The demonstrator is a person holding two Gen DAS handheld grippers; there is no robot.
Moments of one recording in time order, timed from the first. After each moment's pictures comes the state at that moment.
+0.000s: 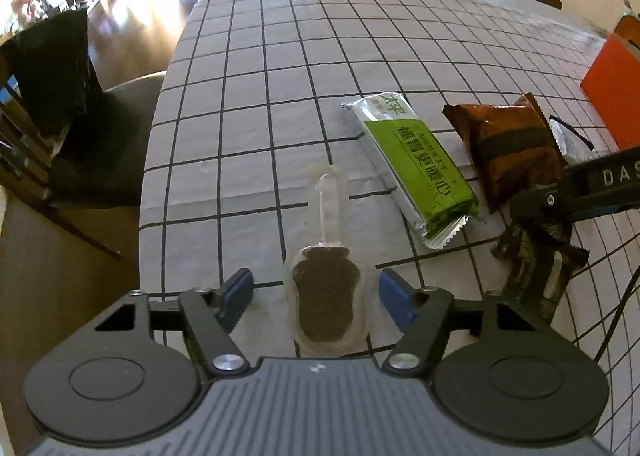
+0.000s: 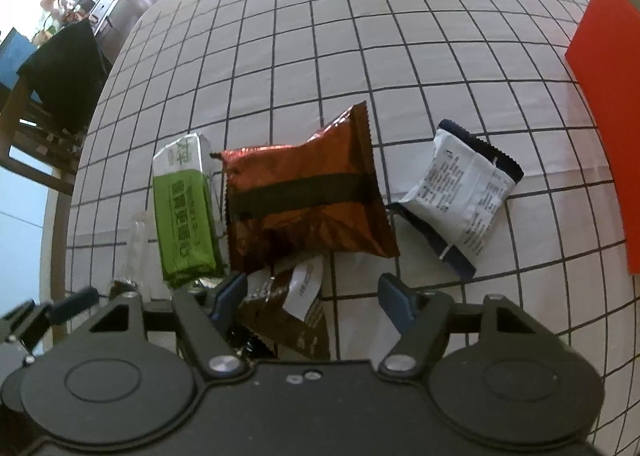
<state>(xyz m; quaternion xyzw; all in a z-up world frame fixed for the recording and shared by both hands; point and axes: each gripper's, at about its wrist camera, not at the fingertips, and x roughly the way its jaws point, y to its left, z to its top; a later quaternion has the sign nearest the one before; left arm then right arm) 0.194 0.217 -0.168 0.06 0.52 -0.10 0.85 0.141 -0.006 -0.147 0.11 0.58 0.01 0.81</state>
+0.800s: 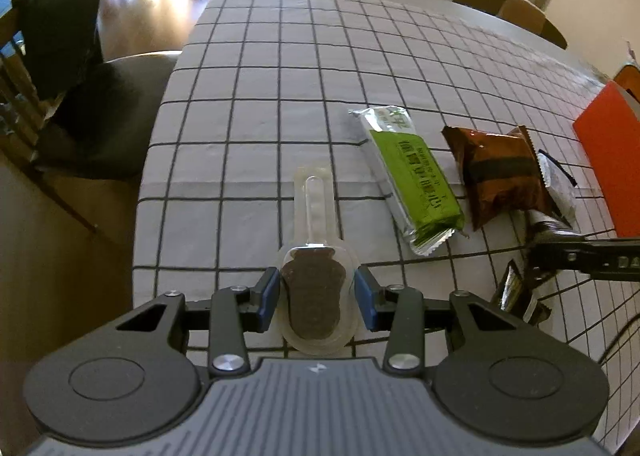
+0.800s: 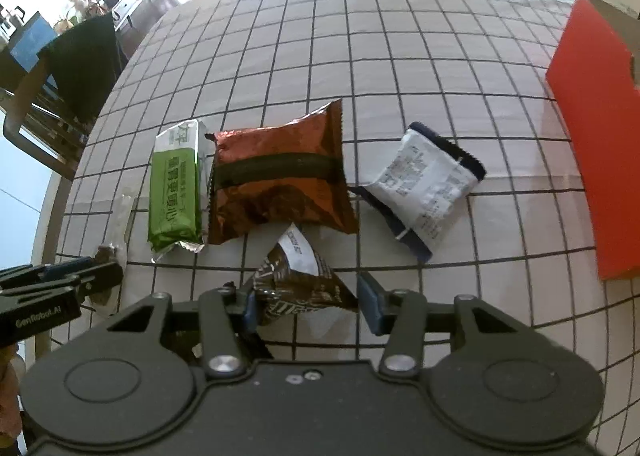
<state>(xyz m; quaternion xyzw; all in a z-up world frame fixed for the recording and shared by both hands) 0.188 0.235 -0.161 -0.02 0.52 -0.09 0.85 0.105 -0.029 -0.136 0.07 0.54 0.03 0.84</state>
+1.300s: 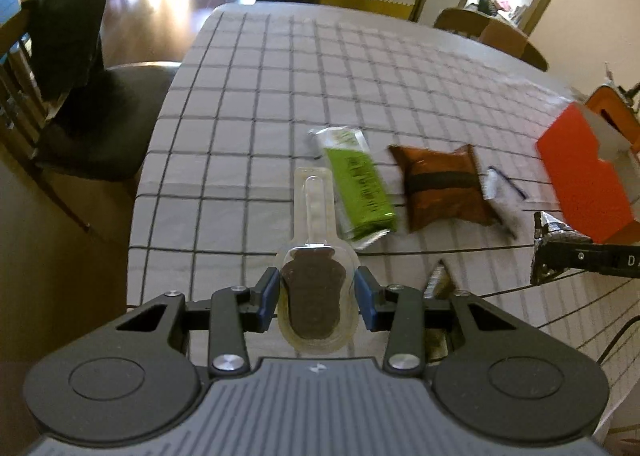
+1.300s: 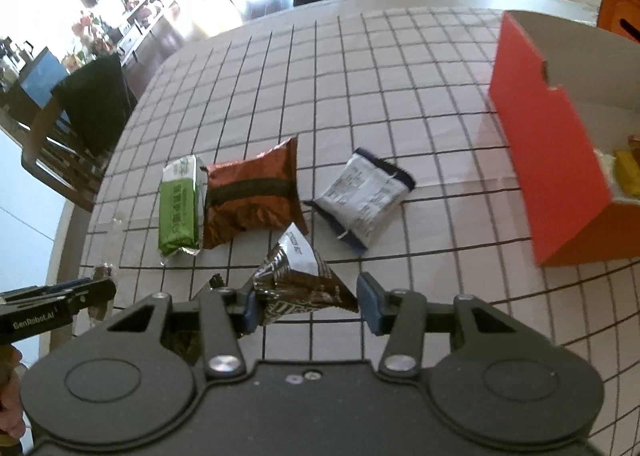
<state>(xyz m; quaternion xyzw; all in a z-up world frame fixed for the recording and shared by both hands) 0.153 0.213 -0.111 -0.05 0.50 -0.10 0.86 0.065 -0.074 -0.090 0.10 0.50 0.03 0.86</state>
